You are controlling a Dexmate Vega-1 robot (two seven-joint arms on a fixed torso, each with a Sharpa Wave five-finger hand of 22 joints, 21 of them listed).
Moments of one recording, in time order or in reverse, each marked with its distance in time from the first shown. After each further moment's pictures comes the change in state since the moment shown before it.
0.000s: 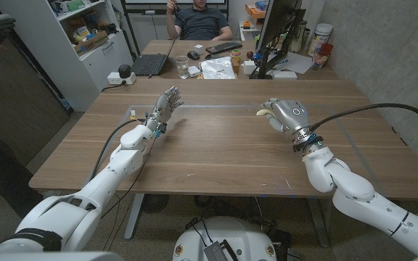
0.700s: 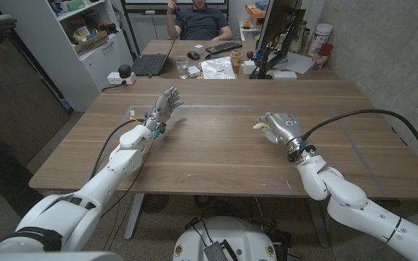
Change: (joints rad) left arm -0.011 0.000 0.000 0.025 -0.003 -0.001 -0.010; left_hand 0.000 0.000 0.000 0.000 0.000 0.000 0.000 0.000 0.000 0.000 0.000 0.000 0.000 0.000 0.000 0.000 0.000 0.000 0.000 0.004 0.000; right arm 0.010 0.001 -0.086 0.017 0.018 -0.064 0.074; right_hand -0.002 0.000 0.004 -0.004 0.003 -0.012 -0.002 0.003 -0.005 0.000 0.000 -0.003 0.000 -0.014 -0.011 0.001 -0.037 -0.004 0.004 -0.050 -0.014
